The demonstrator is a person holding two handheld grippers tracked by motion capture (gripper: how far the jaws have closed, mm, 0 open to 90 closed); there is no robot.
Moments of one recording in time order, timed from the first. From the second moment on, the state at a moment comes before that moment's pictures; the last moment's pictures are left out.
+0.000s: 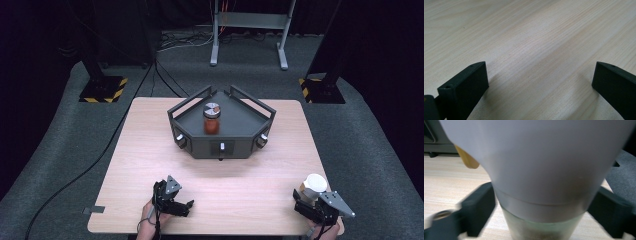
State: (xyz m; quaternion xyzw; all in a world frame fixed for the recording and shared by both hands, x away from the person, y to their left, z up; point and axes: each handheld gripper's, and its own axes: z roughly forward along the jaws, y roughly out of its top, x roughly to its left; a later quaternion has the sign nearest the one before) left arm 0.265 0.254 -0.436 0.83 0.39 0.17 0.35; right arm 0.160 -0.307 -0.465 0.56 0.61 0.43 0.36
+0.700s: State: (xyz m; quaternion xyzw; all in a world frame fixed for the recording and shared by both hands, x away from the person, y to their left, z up) left arm 0.265 0.254 -0.436 0.83 0.39 0.17 0.35; right arm 0.160 -0.311 -0.464 0.55 0.62 0.44 0.35
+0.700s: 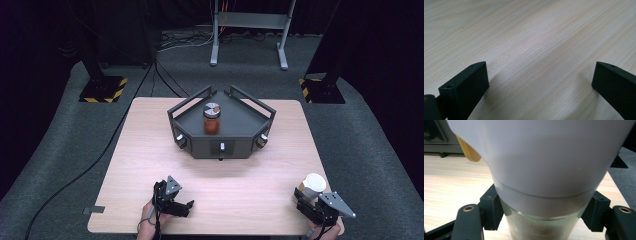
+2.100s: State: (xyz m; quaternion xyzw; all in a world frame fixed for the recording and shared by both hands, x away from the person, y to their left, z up) left arm 0.264 0.254 -0.436 0.83 0.39 0.17 0.35; right arm 0.202 -0.301 -0.402 0.49 0.67 0.46 0.32
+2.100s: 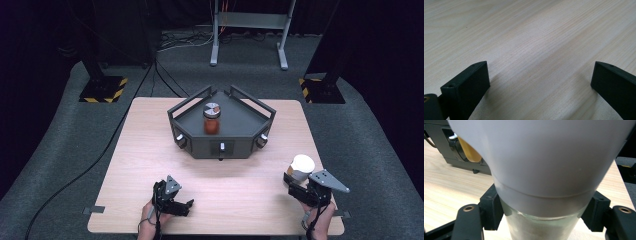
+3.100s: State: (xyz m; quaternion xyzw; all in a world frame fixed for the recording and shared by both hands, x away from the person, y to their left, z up) left arm 0.263 0.253 -0.436 0.83 0.40 0.17 0.35; right arm 0.228 -0.291 -0.385 0.46 0.68 0.47 0.32
